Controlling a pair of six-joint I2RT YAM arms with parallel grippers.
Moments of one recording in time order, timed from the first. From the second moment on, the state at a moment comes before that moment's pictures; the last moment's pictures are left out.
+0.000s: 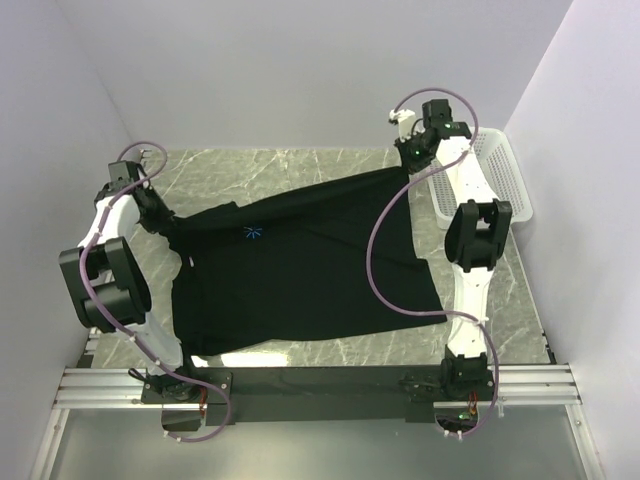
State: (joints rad) left arm 0.31 1.71 1.29 -0.59 0.14 -0.39; right arm 0.06 2.30 2.25 -0.94 -0.28 -0.50
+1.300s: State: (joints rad) left arm 0.33 1.57 1.07 -0.57 0.17 -0.50; right arm 0.03 2.14 1.85 -0.84 -0.45 -0.48
